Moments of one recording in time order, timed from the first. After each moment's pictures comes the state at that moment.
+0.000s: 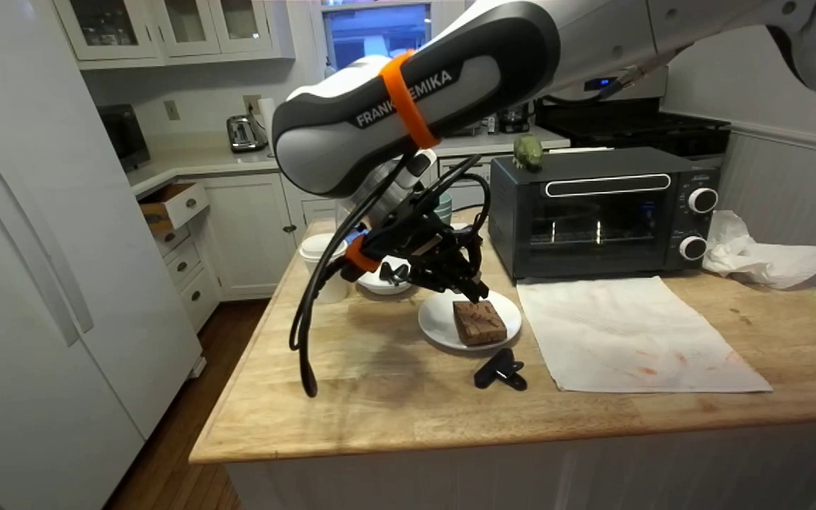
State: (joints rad) arm 0.33 1.04 -0.02 -0.86 -0.28 1.22 1.37
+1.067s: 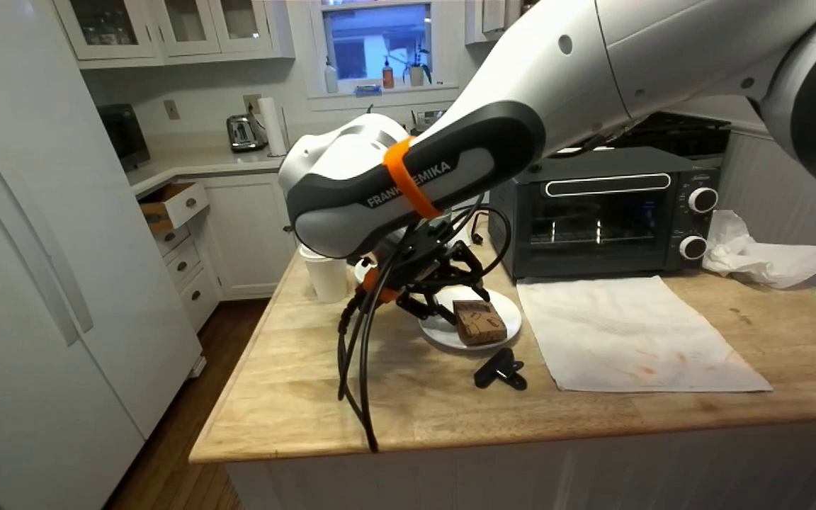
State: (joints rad) arm 0.34 1.15 -0.03 -0.82 -0.39 1.34 1.12
